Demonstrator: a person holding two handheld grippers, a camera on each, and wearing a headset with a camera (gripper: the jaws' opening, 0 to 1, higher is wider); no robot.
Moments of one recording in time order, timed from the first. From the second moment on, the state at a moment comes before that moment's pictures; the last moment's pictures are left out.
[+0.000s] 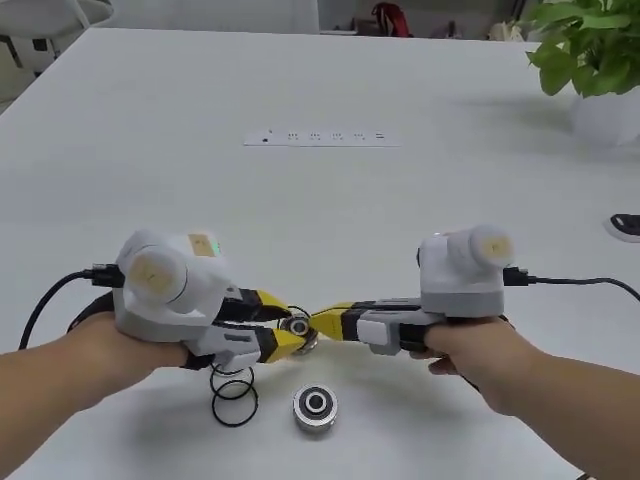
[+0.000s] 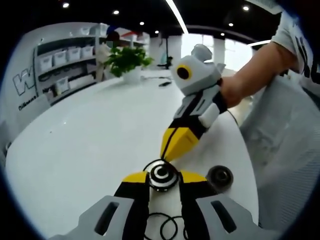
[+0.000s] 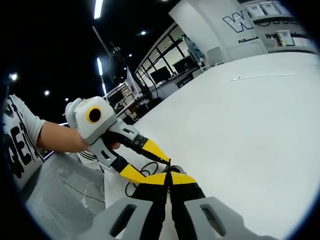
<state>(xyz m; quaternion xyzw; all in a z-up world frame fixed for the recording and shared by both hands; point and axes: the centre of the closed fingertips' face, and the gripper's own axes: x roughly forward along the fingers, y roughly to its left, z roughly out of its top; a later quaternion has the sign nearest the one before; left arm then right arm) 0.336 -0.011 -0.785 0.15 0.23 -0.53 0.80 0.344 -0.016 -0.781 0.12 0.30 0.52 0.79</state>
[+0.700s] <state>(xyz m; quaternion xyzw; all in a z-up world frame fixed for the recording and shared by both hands) 0.328 0.004 -0.746 0.13 0.20 -0.52 0.82 0.348 -0.015 -0.763 0.13 0.29 0.53 0.79</state>
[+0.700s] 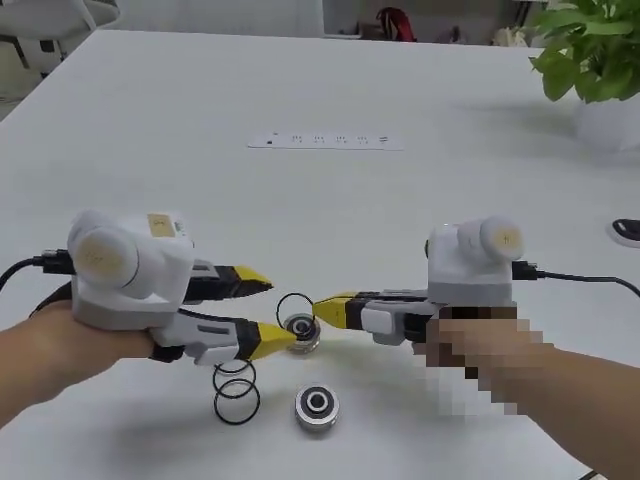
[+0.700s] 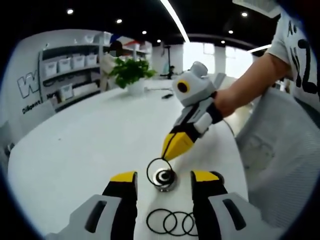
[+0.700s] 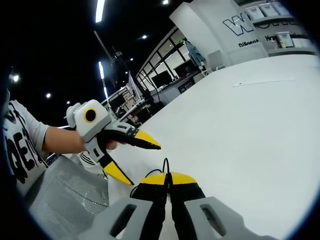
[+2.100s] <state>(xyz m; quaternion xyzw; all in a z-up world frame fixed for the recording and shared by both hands) 0.314 0.063 -0.723 0.12 0.19 -0.51 0.83 0.346 0.019 -0.739 0.14 0.28 0.56 0.77</state>
